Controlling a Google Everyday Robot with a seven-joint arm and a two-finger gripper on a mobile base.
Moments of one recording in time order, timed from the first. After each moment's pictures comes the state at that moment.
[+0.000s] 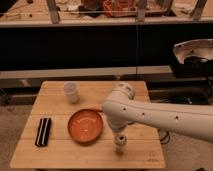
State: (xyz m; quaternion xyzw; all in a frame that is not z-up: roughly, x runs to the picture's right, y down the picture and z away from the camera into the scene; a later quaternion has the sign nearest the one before) arm 0.037 0.203 0.678 -0.32 -0.08 -0.20 0.92
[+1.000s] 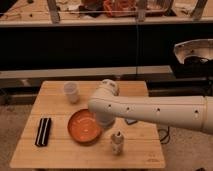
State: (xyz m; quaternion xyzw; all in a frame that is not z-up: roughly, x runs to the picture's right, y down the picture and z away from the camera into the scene) arm -0.005 0.193 0.686 -0.31 -0.09 -0.23 0.92
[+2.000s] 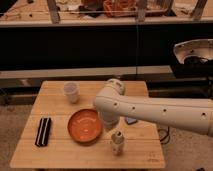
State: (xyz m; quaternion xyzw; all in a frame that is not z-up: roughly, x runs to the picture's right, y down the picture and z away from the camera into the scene) arm 0.010 0.193 0.686 -0.32 -0.10 -0.23 0.91
